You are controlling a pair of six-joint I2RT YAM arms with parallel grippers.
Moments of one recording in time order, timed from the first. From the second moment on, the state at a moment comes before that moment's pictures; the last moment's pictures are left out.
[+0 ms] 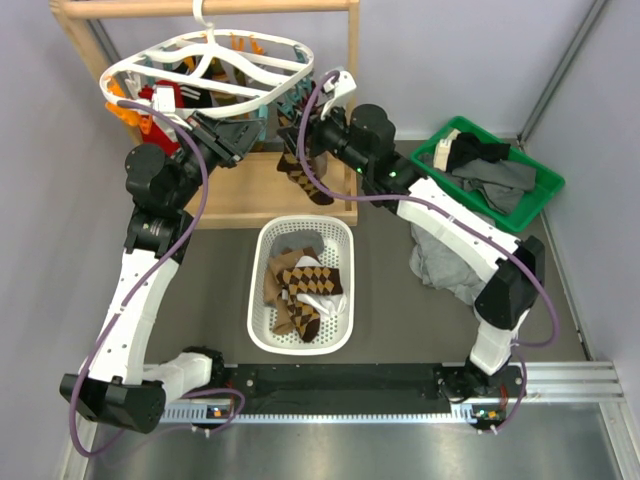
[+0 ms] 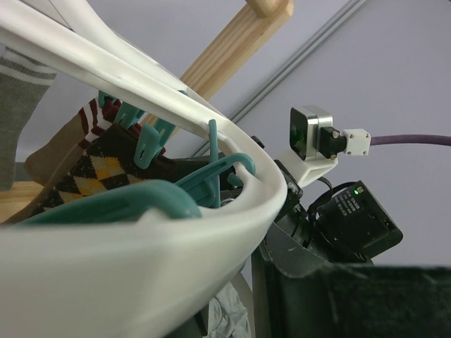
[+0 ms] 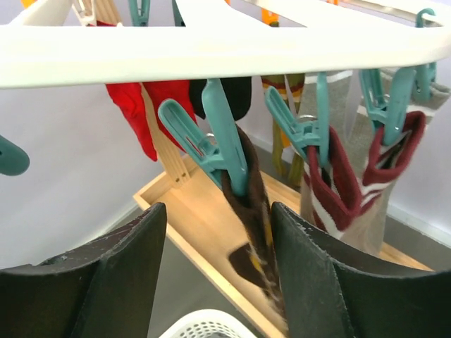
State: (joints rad) left arm -0.18 1.11 1.30 0.09 0.40 -0.91; right arm 0.76 1.77 1.79 0.07 -0.05 0.18
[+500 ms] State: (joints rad) left arm -0.18 1.05 1.24 0.02 0.39 -0.86; right arm 0.76 1.81 1.81 0.06 -0.09 0.25
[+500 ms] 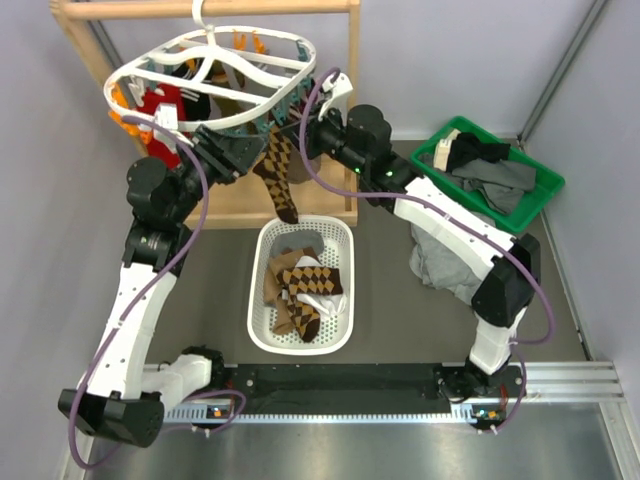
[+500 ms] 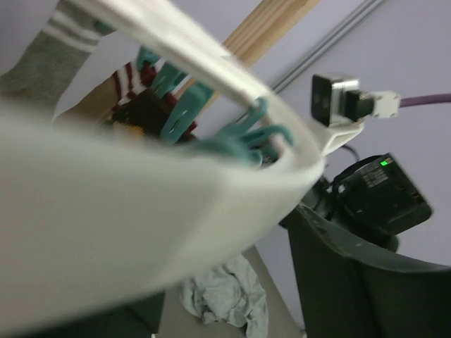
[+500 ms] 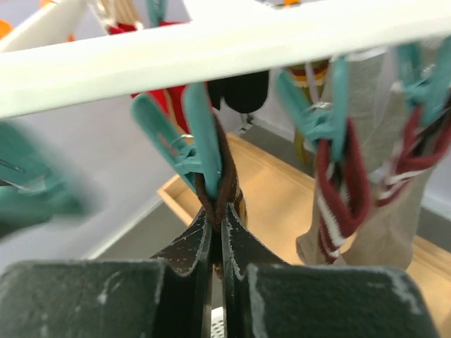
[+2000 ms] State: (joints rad) left arm -0.18 0.96 0.84 0.16 0.41 -0.57; right arm 0.86 1.69 1.74 0.09 -0.20 0.65
